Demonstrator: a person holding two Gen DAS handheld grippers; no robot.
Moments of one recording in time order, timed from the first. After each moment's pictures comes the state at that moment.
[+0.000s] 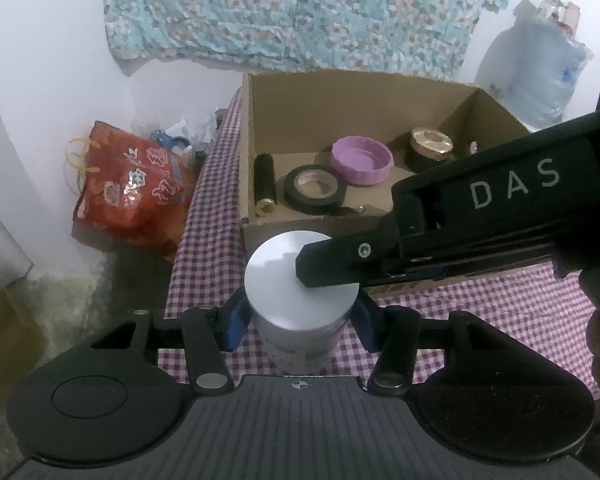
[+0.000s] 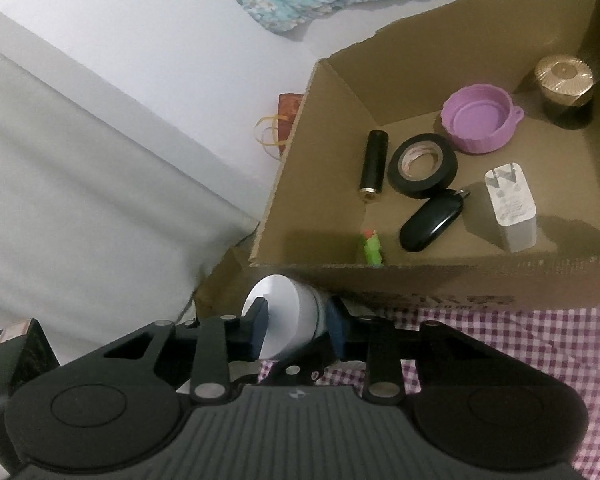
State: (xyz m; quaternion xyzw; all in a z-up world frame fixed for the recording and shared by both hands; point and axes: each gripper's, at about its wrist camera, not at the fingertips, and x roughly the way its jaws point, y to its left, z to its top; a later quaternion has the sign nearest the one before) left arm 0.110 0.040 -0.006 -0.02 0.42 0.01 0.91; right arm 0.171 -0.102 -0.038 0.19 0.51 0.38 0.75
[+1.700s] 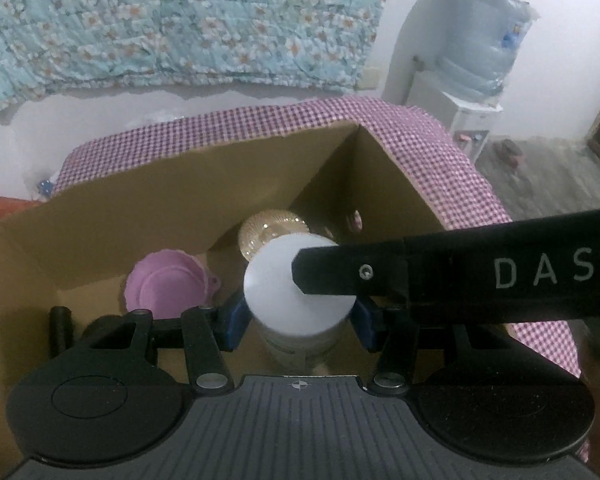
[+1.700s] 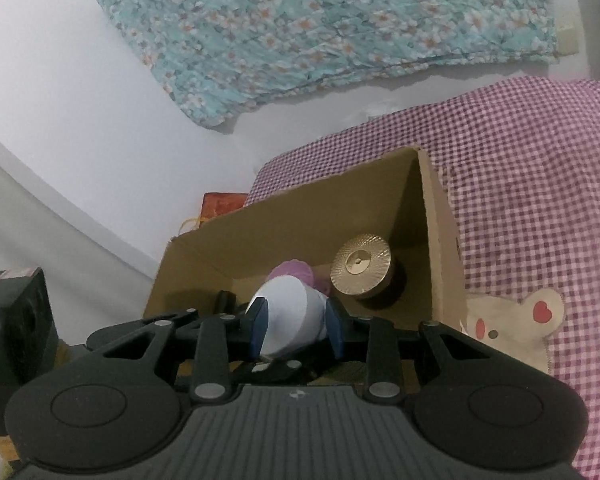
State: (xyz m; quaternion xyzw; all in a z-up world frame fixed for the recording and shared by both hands) left arm 0.280 -0.098 -0.011 0.01 0.45 -0.10 0.89; right arm 0.305 -0.246 -0.029 0.19 0.45 0.31 0.82
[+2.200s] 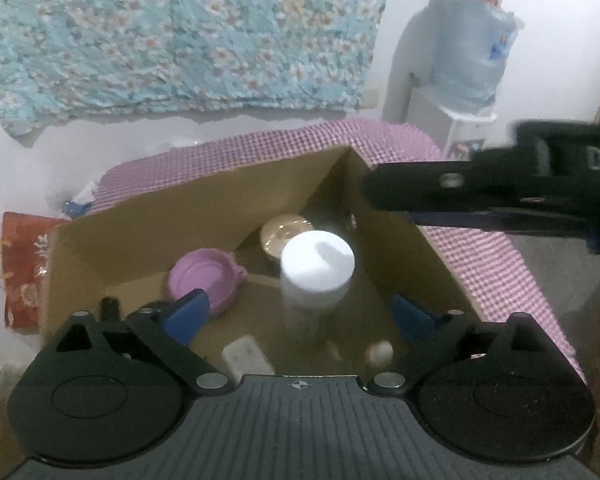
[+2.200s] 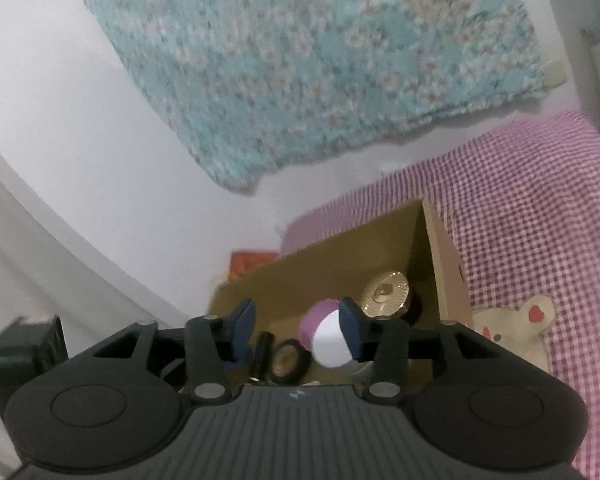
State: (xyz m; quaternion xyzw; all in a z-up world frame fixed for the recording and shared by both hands) left arm 0.218 -0.082 0.040 0.03 0.42 -0.09 0.90; right arm 0.248 -0.283 0.011 0.27 0.35 0.30 0.85
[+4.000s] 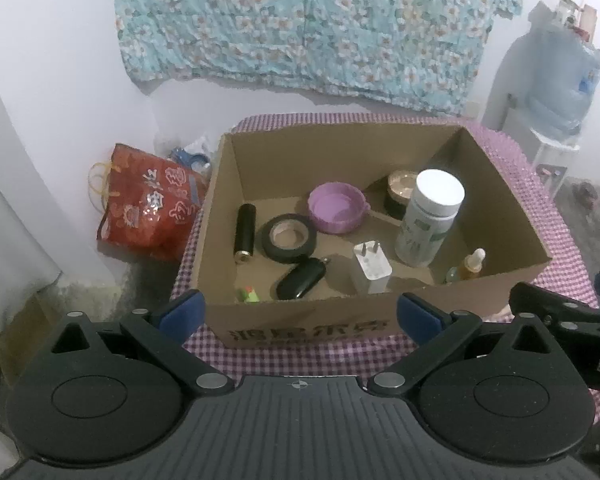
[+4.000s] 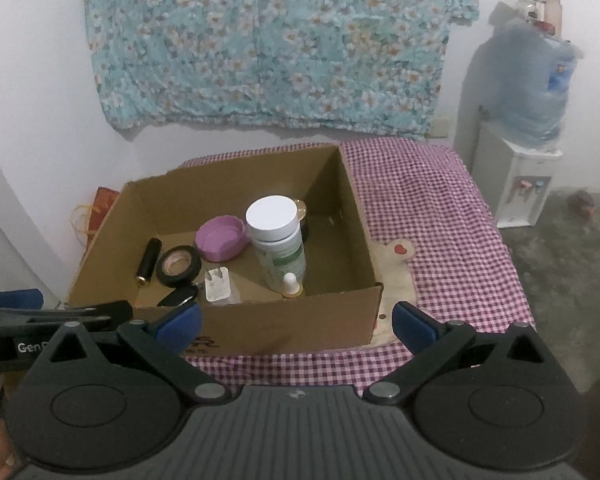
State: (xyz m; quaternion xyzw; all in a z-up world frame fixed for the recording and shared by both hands) left arm 0.136 -0.025 0.049 0.00 0.42 0.07 0.90; right arm 0.123 -0.212 0.036 0.03 0.38 0.10 0.92
